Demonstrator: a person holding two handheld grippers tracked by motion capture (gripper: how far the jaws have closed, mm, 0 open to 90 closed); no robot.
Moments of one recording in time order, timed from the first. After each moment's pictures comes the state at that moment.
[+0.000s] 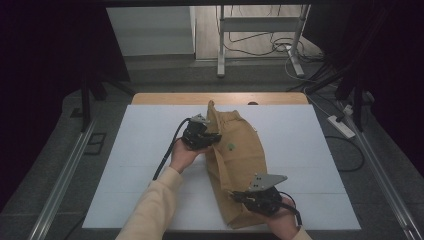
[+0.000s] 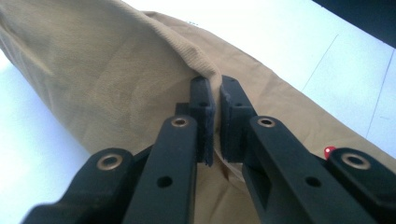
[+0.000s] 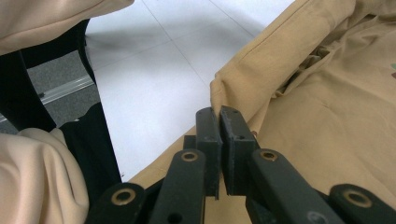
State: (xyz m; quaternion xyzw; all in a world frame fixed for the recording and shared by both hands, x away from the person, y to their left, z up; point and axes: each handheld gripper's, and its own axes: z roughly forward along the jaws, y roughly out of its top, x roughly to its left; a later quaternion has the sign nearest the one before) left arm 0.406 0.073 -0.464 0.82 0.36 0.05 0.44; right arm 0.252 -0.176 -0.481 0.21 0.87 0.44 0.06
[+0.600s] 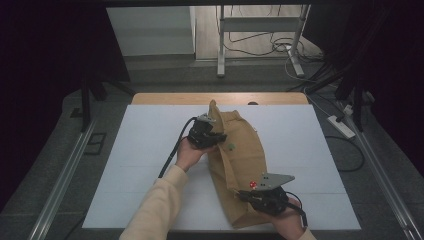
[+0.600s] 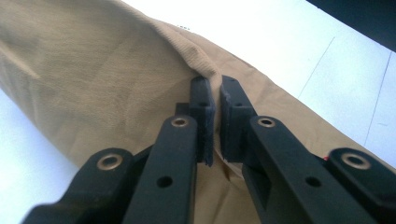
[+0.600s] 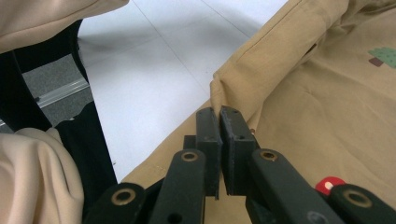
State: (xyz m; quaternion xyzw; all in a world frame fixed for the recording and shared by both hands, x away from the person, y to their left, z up) left arm 0.413 0.056 -0.466 0.83 0.35 0.05 0.43; right arm 0.253 -0.192 -0.482 0.22 0.87 0.44 0.06
